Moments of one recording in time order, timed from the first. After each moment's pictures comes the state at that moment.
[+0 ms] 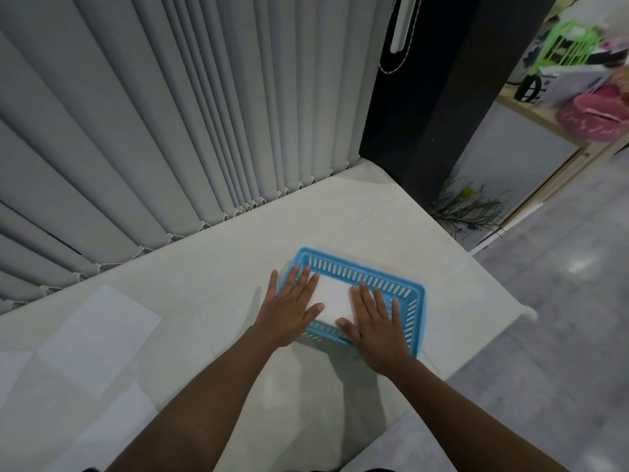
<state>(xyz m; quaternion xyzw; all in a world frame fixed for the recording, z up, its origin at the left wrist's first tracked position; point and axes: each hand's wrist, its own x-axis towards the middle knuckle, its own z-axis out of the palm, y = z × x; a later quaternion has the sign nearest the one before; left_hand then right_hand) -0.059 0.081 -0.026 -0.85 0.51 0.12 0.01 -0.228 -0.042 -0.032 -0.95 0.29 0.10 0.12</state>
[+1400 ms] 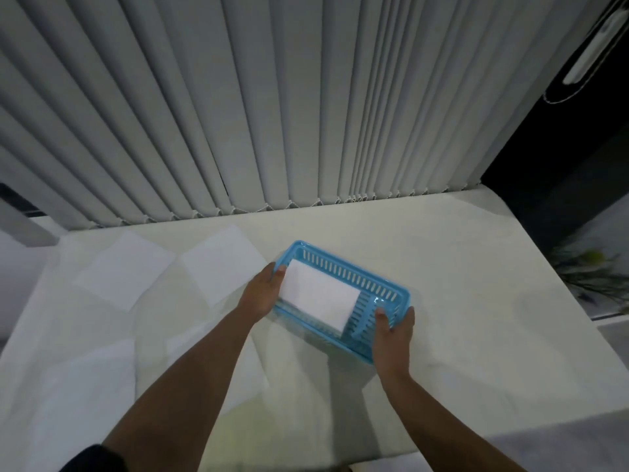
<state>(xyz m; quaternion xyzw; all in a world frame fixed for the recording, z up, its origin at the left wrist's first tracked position) -0.013 0.266 0.003 -0.90 0.04 0.20 -0.39 -0.169 0.083 -0.036 -0.66 0.46 -0.12 0.59</state>
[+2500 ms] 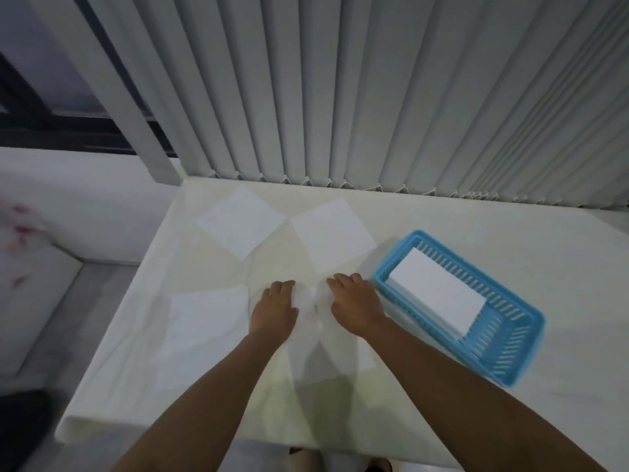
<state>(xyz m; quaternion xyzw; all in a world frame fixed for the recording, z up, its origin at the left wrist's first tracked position) -0.057 0.470 -0.043 -0.96 0.02 0.16 -0.21 -0.052 0.292 -0.037 -0.99 -0.09 0.13 0.07</state>
